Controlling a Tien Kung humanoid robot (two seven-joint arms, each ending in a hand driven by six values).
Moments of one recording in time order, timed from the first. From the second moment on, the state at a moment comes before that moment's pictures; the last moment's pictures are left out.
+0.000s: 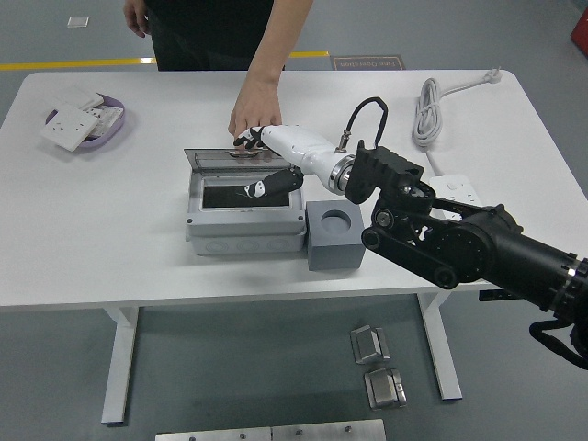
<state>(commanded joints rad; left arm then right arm) 0.05 0.11 -1.06 -0.18 1.25 -0.09 0.40 0.93 -0.17 0.41 1.09 -1.61 -0.11 -0.09</state>
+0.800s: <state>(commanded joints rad) 0.06 0.11 -1.06 -0.18 1.25 -0.08 0.40 0.88 -0.21 0.39 1.18 -1.65 -0.11 -0.11</state>
